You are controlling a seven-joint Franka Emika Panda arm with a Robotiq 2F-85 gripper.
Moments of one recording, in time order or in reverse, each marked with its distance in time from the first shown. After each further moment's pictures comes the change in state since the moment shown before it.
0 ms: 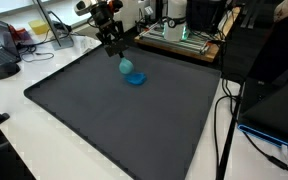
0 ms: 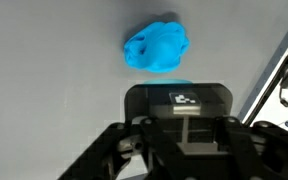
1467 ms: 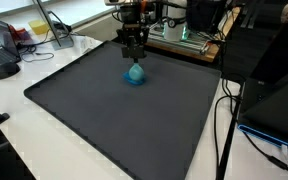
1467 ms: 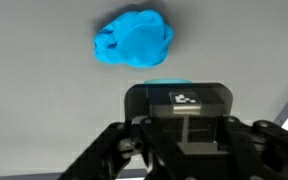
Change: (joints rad) arm 0.293 -0.170 0.059 -0.279 -0.225 0.503 0.543
